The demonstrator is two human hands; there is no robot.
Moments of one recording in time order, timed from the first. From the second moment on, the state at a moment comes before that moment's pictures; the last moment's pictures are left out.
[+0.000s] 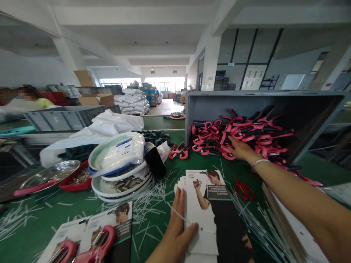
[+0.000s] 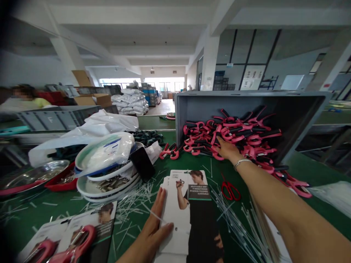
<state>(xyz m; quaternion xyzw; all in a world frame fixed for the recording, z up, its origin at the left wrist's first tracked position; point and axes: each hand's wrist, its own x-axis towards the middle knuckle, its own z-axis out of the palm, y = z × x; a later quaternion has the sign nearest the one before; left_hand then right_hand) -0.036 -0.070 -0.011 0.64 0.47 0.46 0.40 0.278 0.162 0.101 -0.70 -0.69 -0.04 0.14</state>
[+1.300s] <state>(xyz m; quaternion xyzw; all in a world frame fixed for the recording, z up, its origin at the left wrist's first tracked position) -0.038 -0.077 0.004 0.68 0.44 0.48 0.33 0.161 -0.101 0.090 -0.54 -0.79 0.04 0.28</state>
